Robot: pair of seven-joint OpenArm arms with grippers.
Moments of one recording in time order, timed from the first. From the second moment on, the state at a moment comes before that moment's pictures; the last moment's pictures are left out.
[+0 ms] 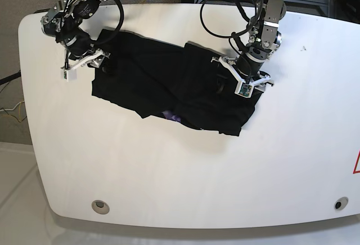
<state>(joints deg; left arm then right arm) 9.5 -7.0 6.1 80.9 0.1 -12.5 10.6 -1.0 -9.1 54.1 92.4 31.7 40.4 -75.5</state>
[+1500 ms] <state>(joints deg) 9.5 -7.0 6.0 80.9 0.1 -12.1 10.5 2.5 -9.4 39.4 91.3 43.4 39.9 -77.8</state>
